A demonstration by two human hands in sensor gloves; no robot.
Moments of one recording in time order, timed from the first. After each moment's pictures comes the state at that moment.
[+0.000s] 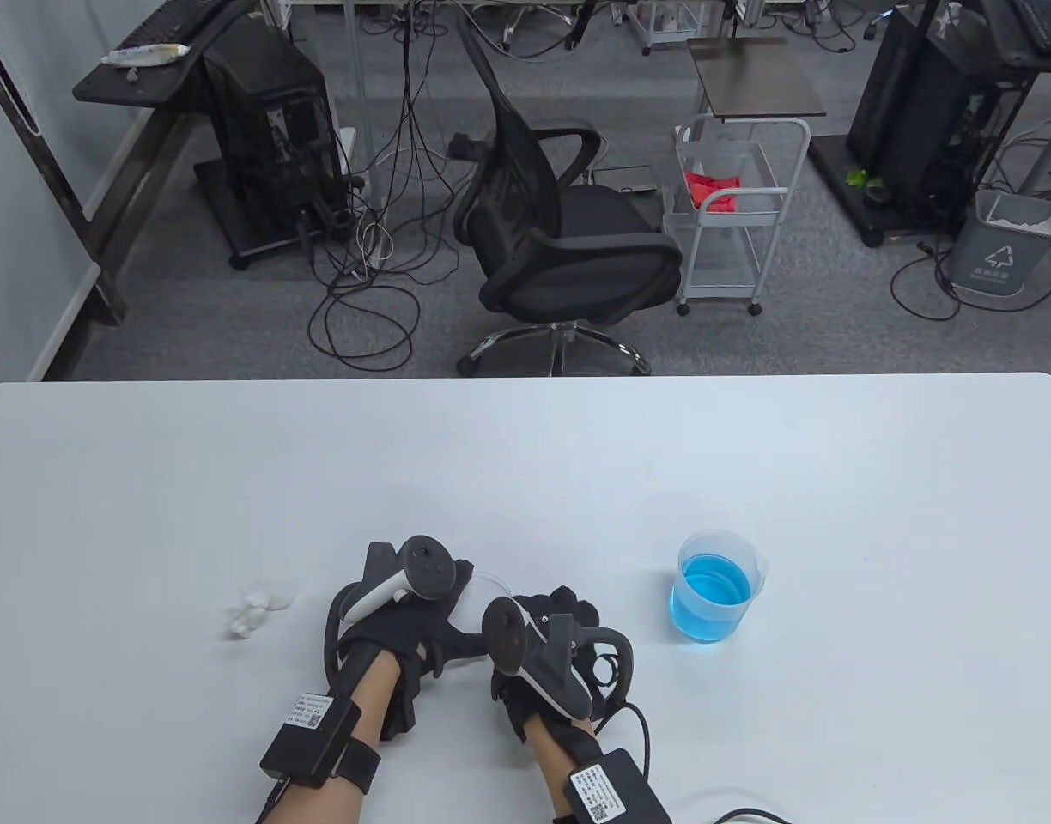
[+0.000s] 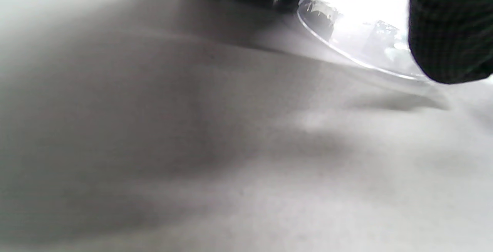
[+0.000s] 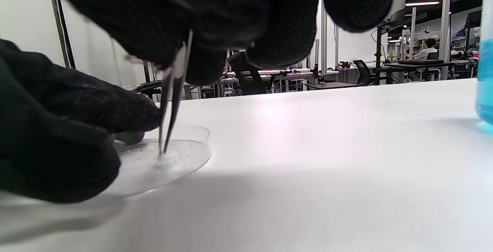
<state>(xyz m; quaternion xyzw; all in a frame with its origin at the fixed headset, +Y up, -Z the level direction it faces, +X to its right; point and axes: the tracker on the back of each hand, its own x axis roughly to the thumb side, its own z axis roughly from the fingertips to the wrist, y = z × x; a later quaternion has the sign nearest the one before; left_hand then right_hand) -0.160 -0.782 -0.398 -0.29 -0.09 0.14 0.94 0.004 -0.725 -0.324 0.01 -0.10 0.99 0.07</state>
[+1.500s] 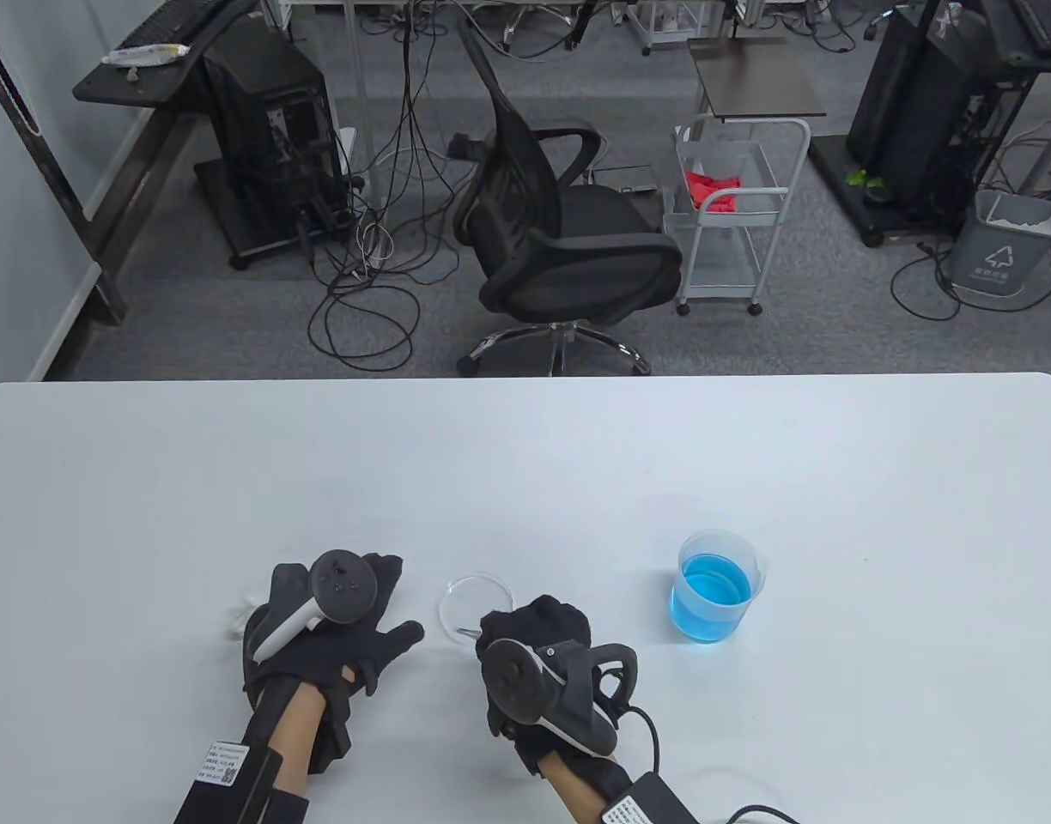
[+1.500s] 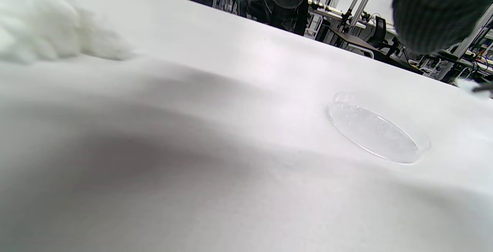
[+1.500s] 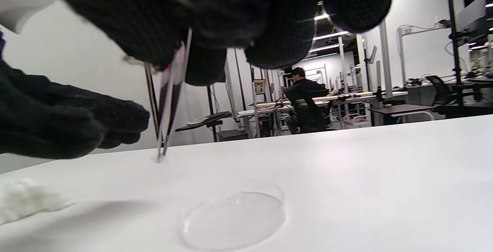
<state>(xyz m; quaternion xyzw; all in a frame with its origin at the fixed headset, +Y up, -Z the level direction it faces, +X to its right) -0.229 -0.722 -0.340 -0.18 -0.06 0.15 0.97 0.009 -0.685 -0.272 0.14 -0.15 0.97 0.13</state>
